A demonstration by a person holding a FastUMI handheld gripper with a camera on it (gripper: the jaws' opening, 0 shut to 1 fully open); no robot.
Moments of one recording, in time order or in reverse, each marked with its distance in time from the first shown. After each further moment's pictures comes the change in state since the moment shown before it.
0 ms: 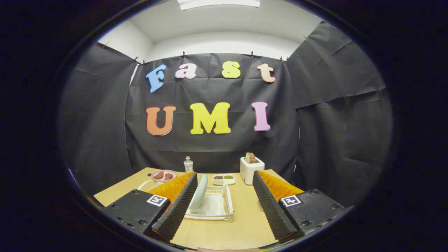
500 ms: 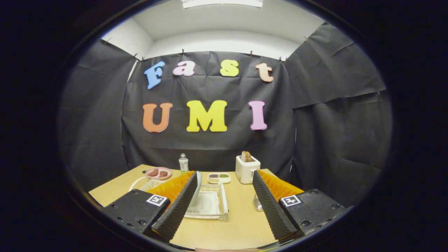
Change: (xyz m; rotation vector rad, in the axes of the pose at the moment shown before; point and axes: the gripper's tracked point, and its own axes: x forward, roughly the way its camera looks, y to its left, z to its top) arm 0.007 -0.003 -0.009 -0.021 0.005 -0.009
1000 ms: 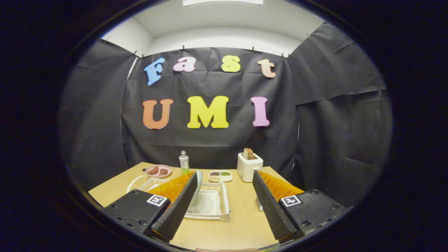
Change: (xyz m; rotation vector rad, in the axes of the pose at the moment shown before) arm 0.031 0.001 -0.008 -0.021 0.063 0.001
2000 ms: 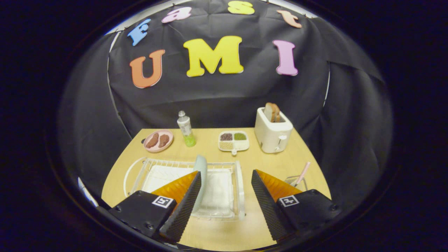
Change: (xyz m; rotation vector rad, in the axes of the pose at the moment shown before) arm 0.174 0.056 -0.011 0.039 0.632 0.150
